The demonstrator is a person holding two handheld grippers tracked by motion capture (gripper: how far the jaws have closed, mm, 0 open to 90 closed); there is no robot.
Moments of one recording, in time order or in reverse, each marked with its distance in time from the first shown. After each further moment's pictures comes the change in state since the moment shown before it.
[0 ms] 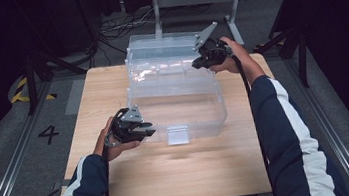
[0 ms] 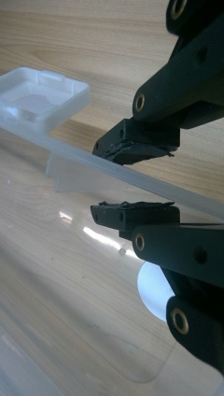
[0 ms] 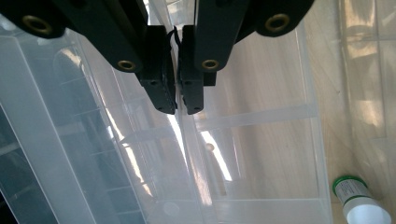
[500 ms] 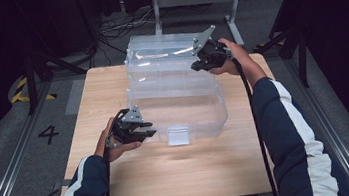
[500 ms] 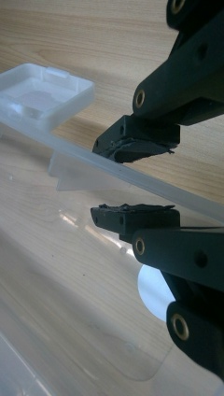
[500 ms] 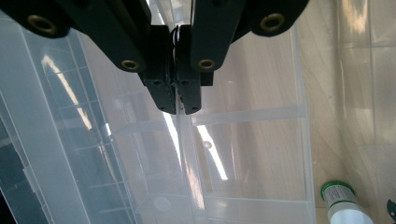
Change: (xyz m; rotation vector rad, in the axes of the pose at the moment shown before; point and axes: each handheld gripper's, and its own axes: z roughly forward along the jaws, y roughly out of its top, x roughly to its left) left arm -0.003 0.000 0.001 -0.006 0.012 -0.012; right arm 0.014 0.007 -0.007 0.009 -0.008 -0.061
